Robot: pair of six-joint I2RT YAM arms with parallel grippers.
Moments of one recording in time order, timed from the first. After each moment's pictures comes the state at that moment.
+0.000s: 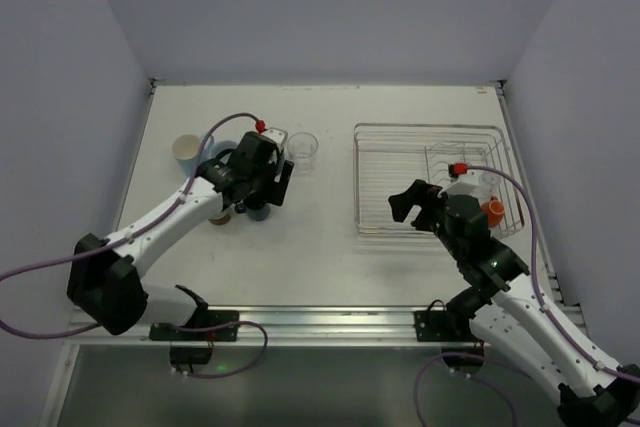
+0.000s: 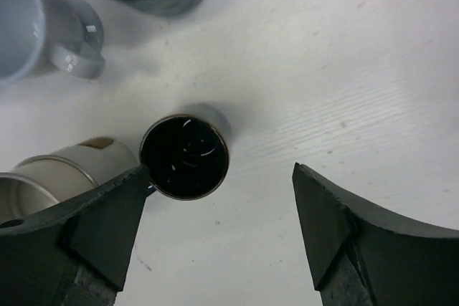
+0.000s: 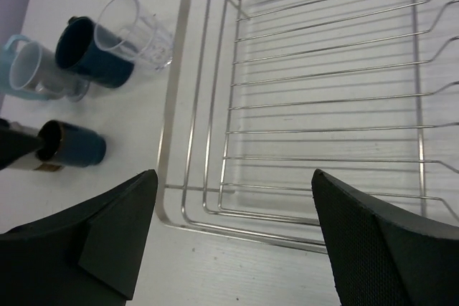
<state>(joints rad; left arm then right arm) -0.57 1.39 1.07 -0.66 -0.19 -0.20 0.57 0.60 0.55 -0.34 0.24 0.63</state>
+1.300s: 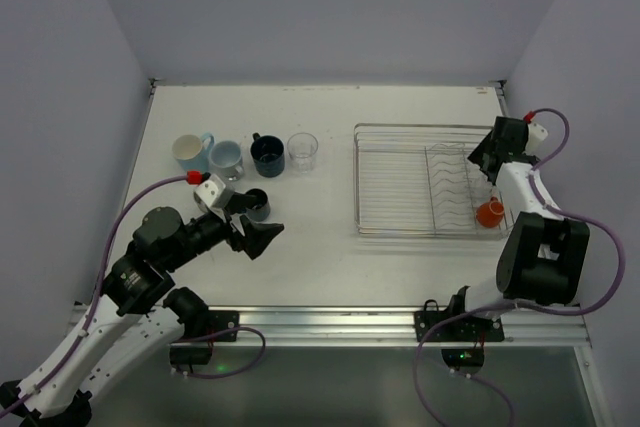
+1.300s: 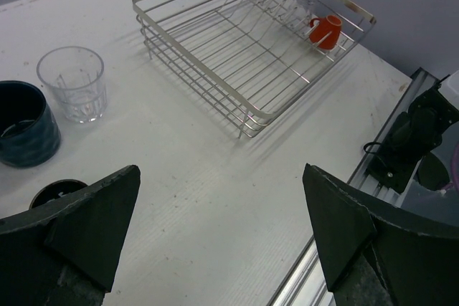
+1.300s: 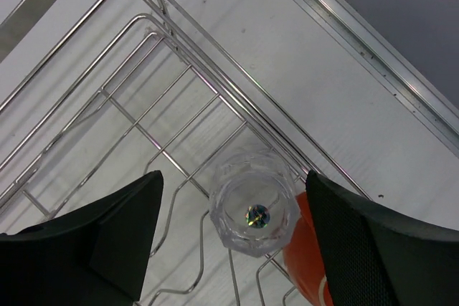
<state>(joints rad) -0.66 0.45 0.68 -0.36 0.23 -0.20 -0.21 1.46 0.98 -0.33 0.39 0.49</state>
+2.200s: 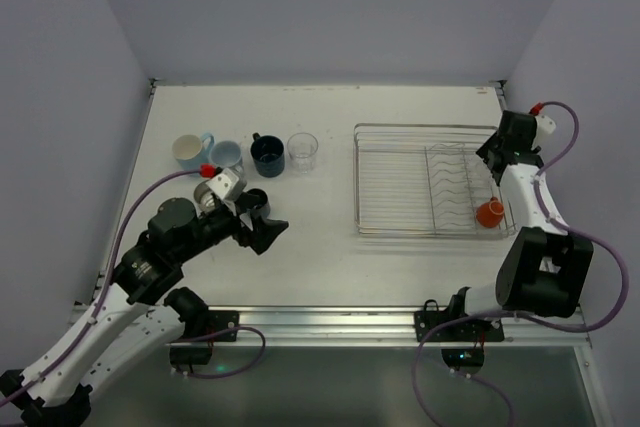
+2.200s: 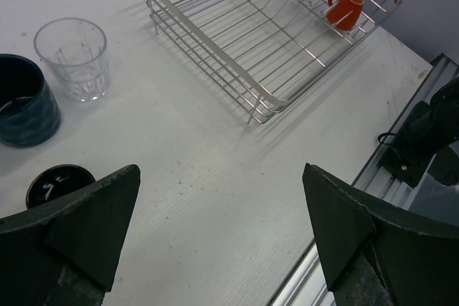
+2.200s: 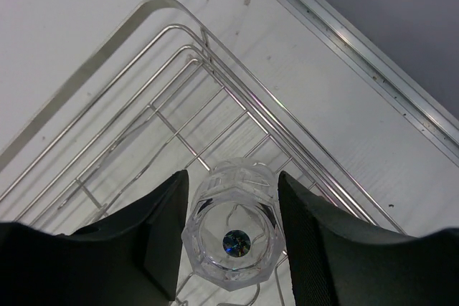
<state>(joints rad) -0.66 0.53 0.68 -0.36 0.20 -0.20 -0.21 1.45 1.04 -0.34 0.34 0.50</state>
